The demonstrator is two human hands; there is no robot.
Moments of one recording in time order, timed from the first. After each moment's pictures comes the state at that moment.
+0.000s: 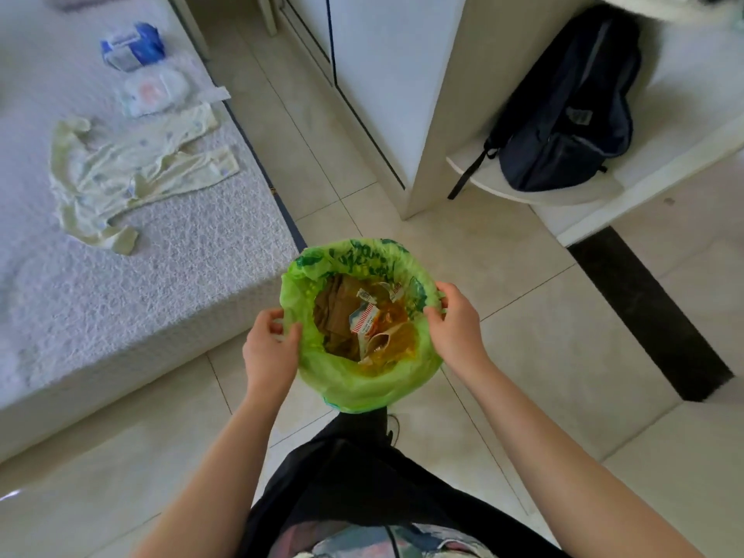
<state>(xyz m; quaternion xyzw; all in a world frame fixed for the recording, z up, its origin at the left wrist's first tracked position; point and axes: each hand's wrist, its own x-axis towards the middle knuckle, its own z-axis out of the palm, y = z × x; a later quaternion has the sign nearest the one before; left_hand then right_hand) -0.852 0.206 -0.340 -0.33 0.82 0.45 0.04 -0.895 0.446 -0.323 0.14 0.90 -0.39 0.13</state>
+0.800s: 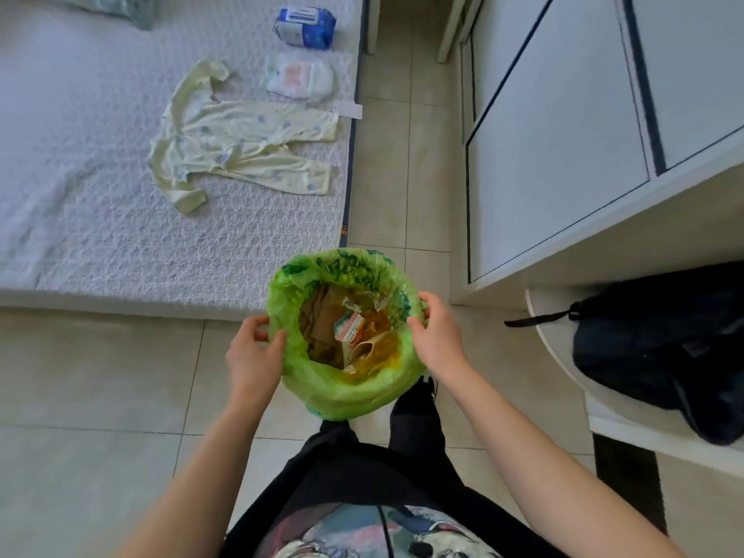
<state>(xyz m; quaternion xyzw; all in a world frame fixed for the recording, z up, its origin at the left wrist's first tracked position) -0.993 0.175 -0.360 -0.56 0.67 0.48 -0.06 -1.162 0.355 -0.336 -0.10 0.90 -0.32 0.28</state>
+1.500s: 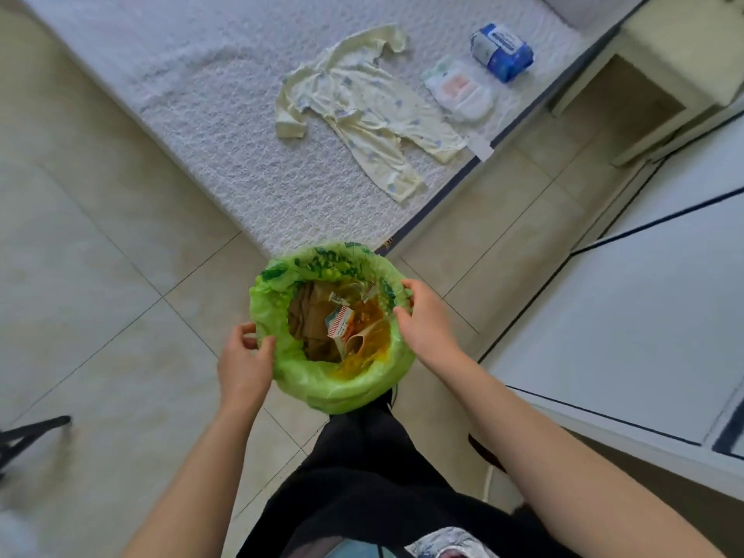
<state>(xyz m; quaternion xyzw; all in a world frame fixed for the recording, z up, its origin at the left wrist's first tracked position) -1.072 0.301 -0.387 -0.79 0.38 0.43 -0.21 -1.317 0.299 -0.354 -0.44 0.79 -0.17 0.39</state>
